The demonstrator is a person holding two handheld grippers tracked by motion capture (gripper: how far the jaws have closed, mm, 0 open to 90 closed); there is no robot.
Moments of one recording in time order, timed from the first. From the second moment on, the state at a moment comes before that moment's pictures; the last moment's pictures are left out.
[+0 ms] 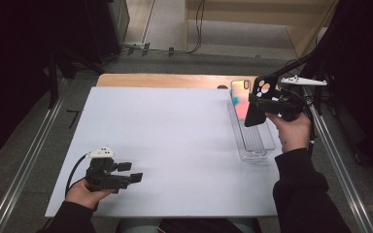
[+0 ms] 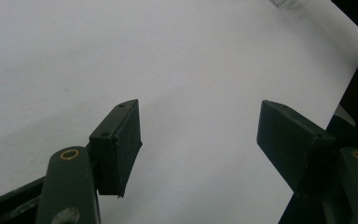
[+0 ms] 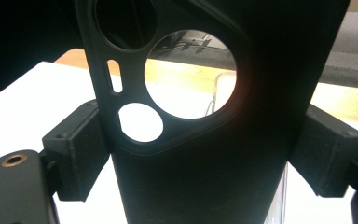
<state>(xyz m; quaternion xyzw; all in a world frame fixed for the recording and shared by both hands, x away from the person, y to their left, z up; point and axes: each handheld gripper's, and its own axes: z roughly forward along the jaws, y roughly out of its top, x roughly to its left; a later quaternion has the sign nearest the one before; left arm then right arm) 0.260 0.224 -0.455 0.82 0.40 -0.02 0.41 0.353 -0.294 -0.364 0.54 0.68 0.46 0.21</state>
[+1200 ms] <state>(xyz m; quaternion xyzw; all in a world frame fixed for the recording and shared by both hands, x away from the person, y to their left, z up) 0.262 0.225 -0.458 0.82 0.40 -0.02 0.41 0.429 -0.282 -0.433 0.59 0.67 0.40 0.23</state>
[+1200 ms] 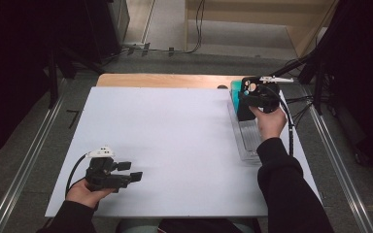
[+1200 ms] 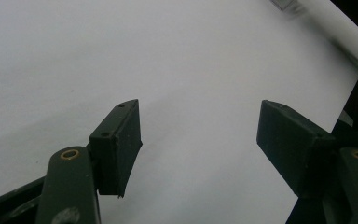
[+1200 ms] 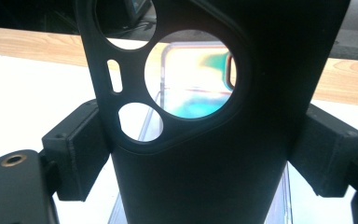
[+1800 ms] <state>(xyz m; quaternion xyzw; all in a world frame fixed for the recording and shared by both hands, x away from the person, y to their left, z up) 0.262 0.225 -0.458 0.82 0.40 -0.02 0.41 0.451 -0.272 -0.453 0.60 0.67 0.37 0.23</state>
